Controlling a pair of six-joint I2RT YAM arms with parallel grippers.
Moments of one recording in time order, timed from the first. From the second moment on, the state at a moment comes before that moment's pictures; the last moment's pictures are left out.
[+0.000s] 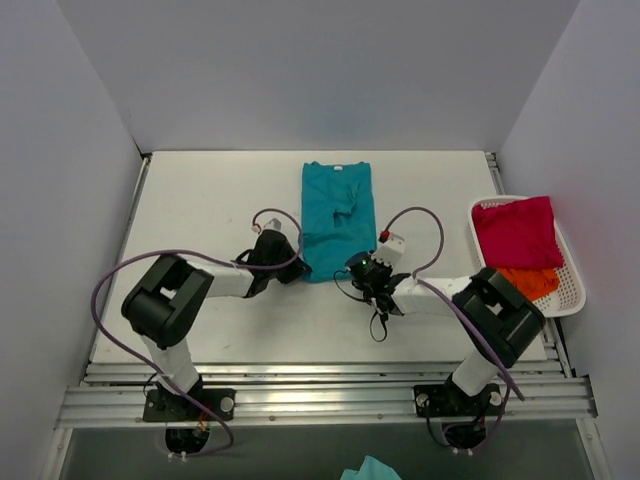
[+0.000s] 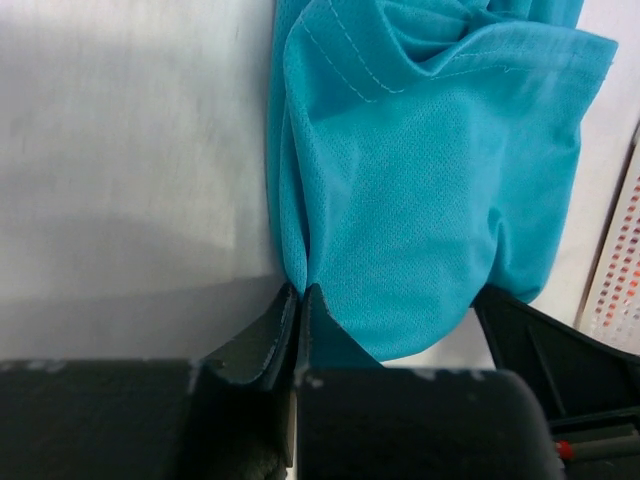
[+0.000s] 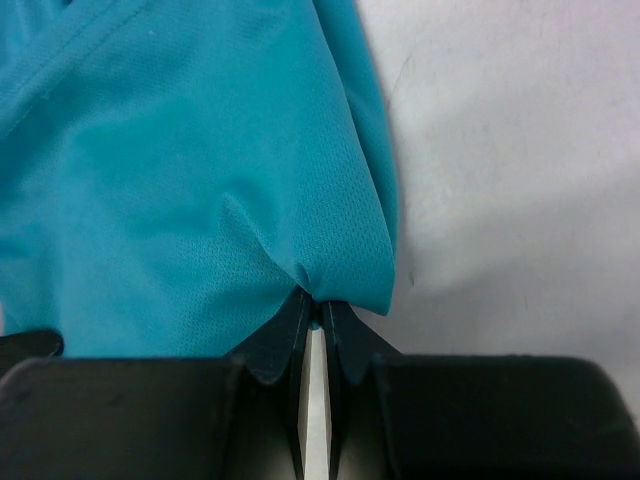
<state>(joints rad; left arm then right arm) -0.58 1.82 0.82 0.32 0.06 -1.01 0.73 1.64 0.66 0.14 0.61 0.97</state>
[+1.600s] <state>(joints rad) -0.39 1.70 1.27 -0.22 0.13 -0.92 0.72 1.65 1.24 -0.36 0.72 0.87</state>
